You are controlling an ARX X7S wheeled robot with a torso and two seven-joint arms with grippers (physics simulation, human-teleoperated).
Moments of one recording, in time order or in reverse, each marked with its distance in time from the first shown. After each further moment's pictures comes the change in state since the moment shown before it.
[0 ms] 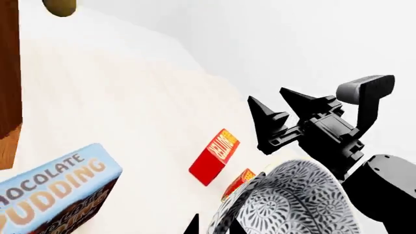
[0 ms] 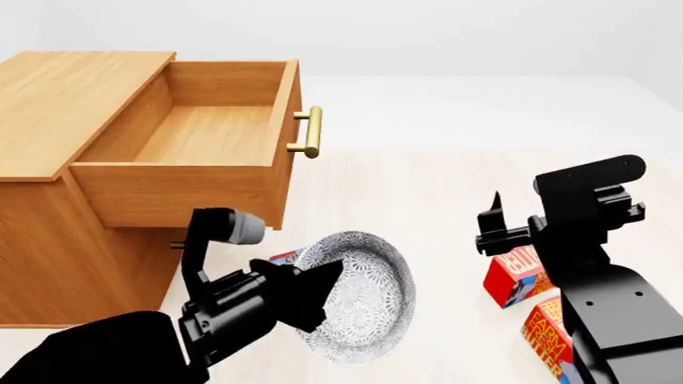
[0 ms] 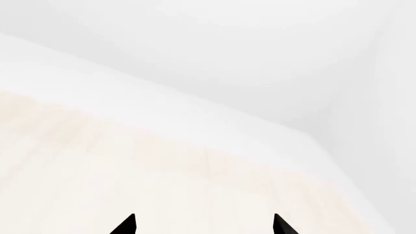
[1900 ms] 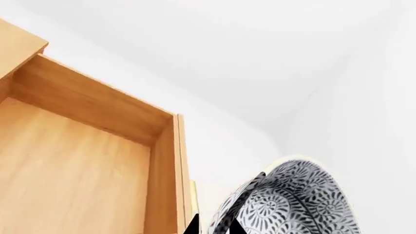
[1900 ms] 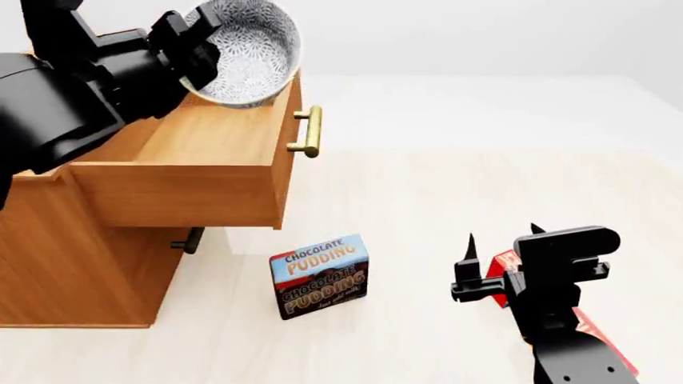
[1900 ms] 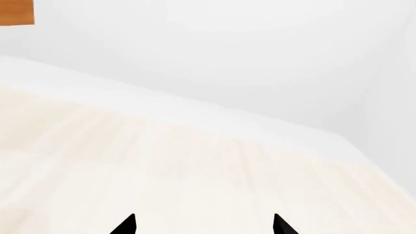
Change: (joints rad) left arm -0.739 0.041 0.007 -0.522 -0.303 -0.028 -0.510; right arm -0.283 -0.079 0.036 0.023 0.013 -0.340 0.033
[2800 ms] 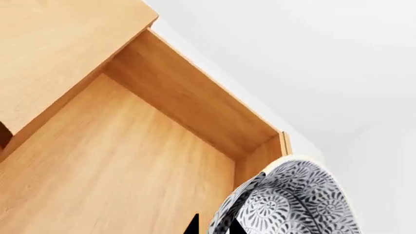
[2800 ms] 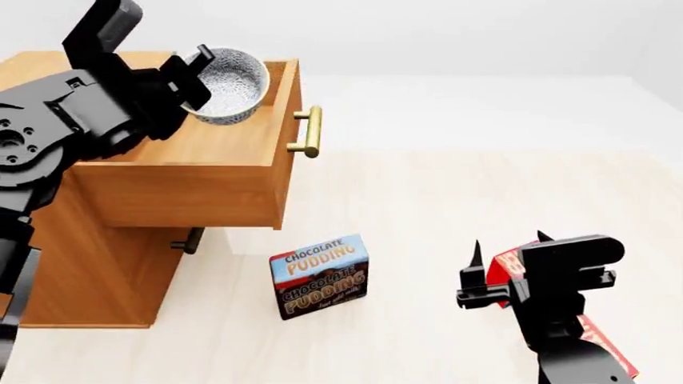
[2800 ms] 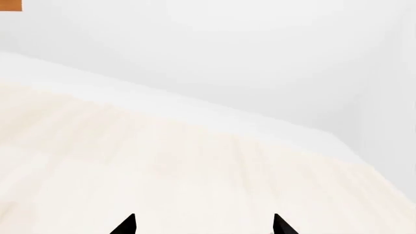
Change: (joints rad) left arm -0.098 0.164 0.146 -0.647 0.220 0.047 0.251; right arm -0.033 0.015 0.003 0.020 -0.008 -0.040 0.016
